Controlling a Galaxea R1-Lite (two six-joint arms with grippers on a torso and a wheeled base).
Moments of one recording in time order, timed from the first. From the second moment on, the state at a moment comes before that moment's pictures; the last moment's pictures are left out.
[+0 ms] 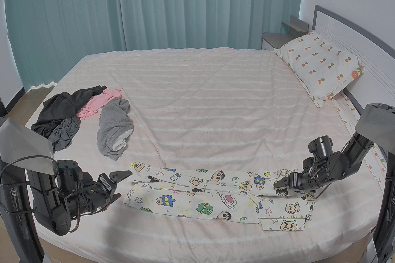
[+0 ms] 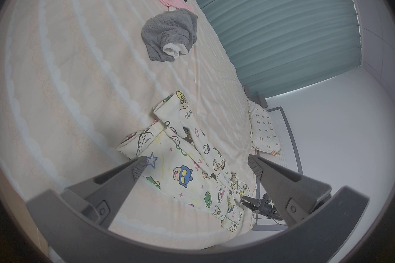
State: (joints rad) left arm -0.10 2.22 -0.17 -1.55 -0.35 -1.01; right arm 0.12 2.25 -0.81 -0.40 0.25 0.34
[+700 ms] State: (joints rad) left arm -0.10 2.23 -0.17 -1.55 -0.35 -1.01; right arm 0.19 2.13 -0.79 -0.62 0.26 0.40
